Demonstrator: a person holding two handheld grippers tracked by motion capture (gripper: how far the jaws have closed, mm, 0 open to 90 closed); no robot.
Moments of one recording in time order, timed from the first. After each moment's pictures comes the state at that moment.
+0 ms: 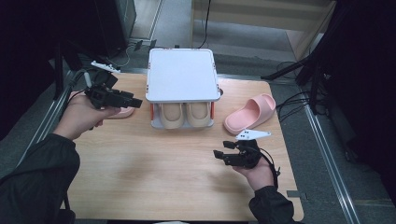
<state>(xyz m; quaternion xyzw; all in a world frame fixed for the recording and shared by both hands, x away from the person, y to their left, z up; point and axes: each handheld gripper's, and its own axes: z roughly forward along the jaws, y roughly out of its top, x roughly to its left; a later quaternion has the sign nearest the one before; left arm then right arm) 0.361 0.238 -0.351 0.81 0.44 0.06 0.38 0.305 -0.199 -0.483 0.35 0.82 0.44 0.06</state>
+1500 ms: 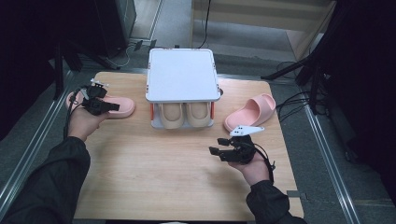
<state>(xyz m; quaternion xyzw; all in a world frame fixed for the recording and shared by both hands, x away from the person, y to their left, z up) 0.424 0.307 -0.474 0.75 0.58 0.11 0.30 0.318 -0.185 -0.482 0.33 0.83 0.44 0.05</state>
